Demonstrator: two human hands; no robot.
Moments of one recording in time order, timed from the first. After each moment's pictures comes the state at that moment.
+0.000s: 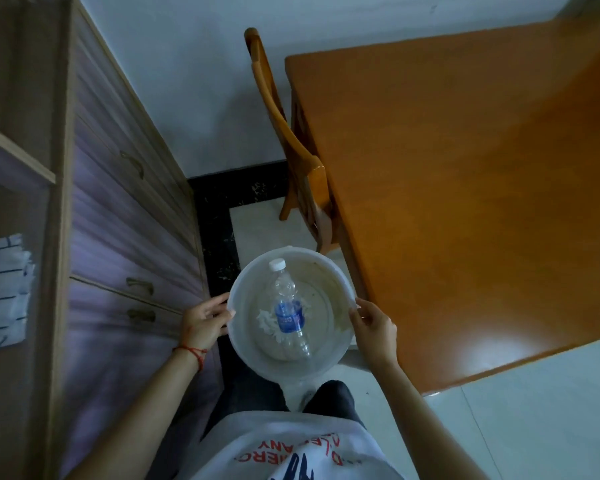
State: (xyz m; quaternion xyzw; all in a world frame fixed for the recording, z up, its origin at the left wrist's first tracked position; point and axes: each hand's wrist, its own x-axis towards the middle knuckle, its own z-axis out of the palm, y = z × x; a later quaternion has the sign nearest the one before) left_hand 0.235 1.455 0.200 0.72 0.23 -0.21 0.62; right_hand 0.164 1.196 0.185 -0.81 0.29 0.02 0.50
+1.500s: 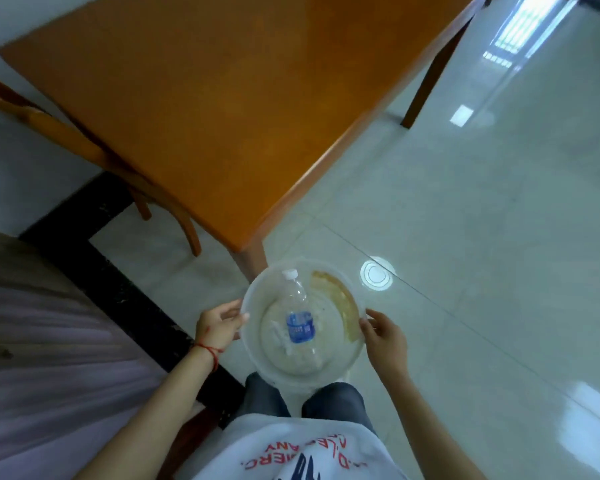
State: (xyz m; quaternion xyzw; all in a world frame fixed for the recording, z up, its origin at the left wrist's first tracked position) left_hand -0.020 1.293 0.180 0.78 0.02 -0.42 0.45; right_hand -0.240 1.139 0.185 -0.64 0.60 -0.08 0.48
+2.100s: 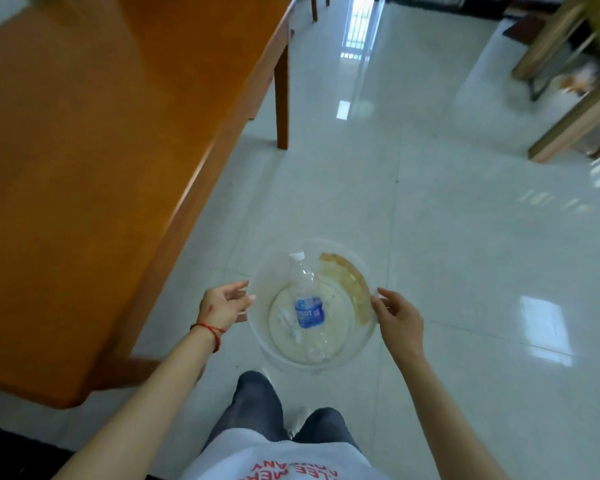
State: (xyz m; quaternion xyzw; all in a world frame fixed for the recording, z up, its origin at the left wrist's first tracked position) left_hand -0.102 0.987 0.213 0.75 -0.22 -0.49 0.39; right_hand -0.372 0.939 0.232 -0.51 0.70 -0.27 0.43
